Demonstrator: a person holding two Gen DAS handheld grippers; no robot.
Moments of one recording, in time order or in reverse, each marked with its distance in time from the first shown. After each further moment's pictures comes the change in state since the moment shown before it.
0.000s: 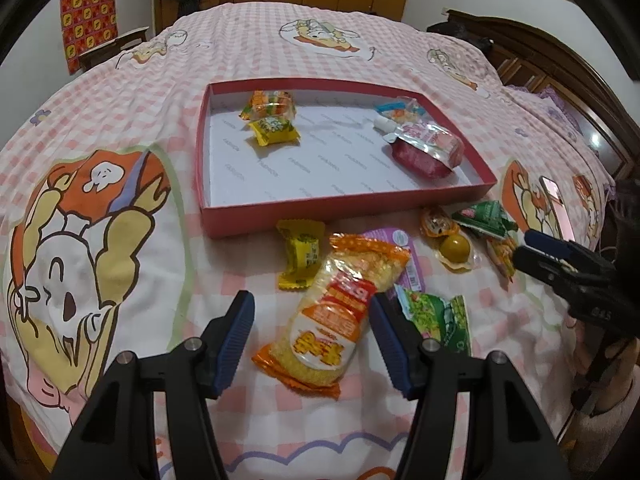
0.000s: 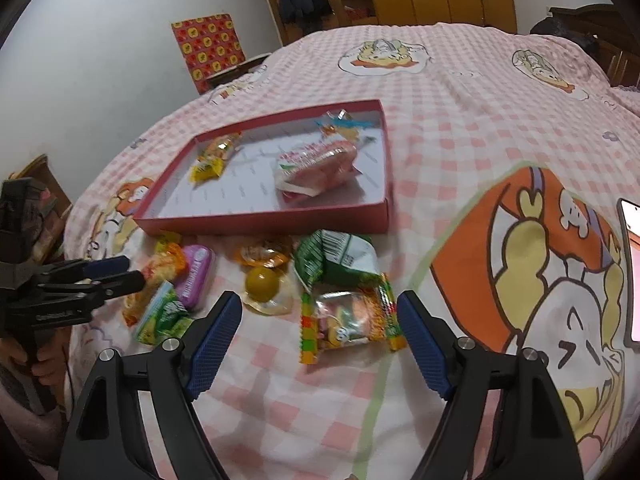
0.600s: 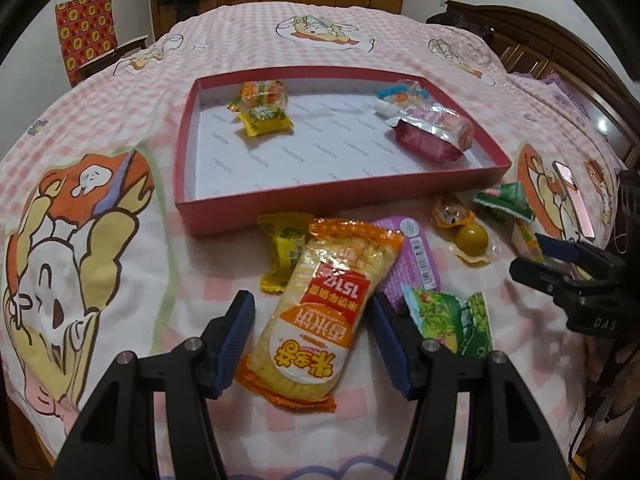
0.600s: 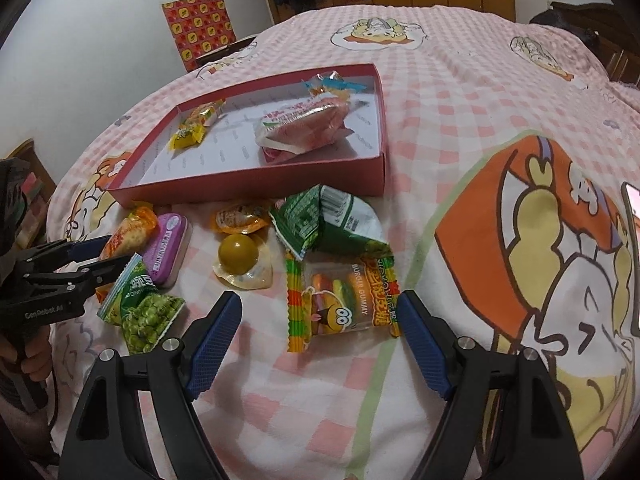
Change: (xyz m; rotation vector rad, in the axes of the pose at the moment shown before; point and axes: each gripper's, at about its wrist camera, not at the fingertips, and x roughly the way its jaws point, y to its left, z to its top) left arm 0.026 -0.011 -0.002 0.028 -0.006 0.056; right arm 0.024 -0.003 -0.013 0.000 0.069 -0.035
